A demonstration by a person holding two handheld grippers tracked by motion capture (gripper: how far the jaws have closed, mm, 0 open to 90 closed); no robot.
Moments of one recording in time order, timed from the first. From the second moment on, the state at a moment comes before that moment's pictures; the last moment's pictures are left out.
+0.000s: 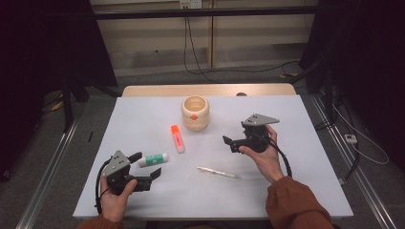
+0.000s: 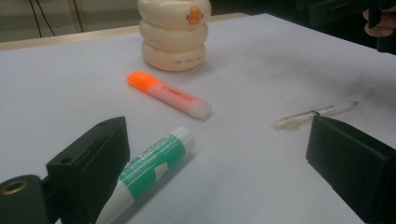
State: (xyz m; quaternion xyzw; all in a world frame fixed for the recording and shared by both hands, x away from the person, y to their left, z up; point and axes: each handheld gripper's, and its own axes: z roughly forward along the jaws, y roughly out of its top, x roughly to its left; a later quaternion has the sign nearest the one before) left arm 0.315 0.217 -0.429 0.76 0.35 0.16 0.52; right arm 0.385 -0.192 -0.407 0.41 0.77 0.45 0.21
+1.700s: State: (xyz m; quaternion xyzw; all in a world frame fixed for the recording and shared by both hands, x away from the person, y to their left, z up) left arm 0.315 0.216 -0.430 0.76 0.35 0.16 0.52; right arm 0.534 -0.119 -0.390 0.43 0.78 0.42 0.16
